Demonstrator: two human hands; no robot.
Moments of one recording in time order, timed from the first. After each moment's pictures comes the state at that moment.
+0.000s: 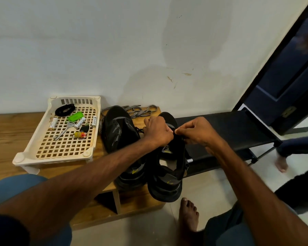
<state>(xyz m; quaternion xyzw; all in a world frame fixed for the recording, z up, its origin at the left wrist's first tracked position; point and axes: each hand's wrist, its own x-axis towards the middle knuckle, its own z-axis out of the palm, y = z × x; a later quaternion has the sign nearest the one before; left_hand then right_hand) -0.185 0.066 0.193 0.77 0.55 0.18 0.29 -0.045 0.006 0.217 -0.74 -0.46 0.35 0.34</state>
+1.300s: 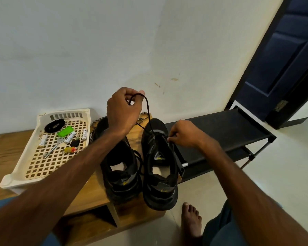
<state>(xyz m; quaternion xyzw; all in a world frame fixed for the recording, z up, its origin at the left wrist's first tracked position) -0.227 0.106 0.243 0.65 0.48 0.53 0.26 -0.036 0.024 0.225 -0.71 -0.68 0.16 0.06</state>
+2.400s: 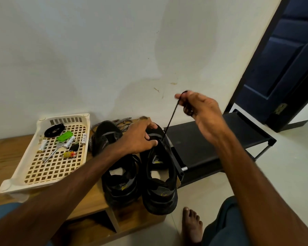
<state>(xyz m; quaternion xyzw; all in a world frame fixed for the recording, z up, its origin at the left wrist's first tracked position) -0.223 0.089 0.209 0.85 0.41 0.18 0.29 -0.013 0.016 0.267 -0.49 -0.45 0.38 0.65</state>
